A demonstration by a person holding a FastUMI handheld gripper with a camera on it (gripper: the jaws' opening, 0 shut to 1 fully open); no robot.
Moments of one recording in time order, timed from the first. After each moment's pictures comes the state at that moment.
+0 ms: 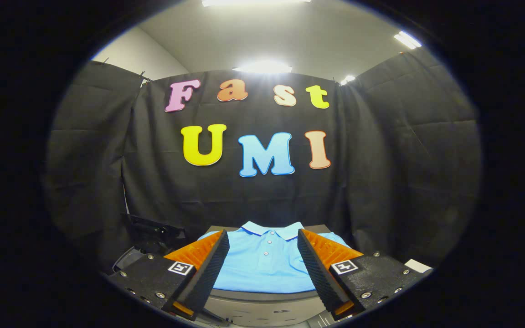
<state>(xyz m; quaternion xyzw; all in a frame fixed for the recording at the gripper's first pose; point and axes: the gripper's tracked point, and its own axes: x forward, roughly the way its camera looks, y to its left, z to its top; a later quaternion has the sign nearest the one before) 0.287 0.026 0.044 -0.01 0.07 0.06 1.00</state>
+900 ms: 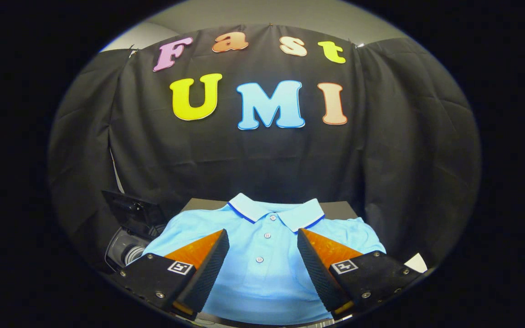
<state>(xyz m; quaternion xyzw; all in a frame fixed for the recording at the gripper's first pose) 0.399 0.034 -0.047 -0.02 0.24 0.08 0.97</state>
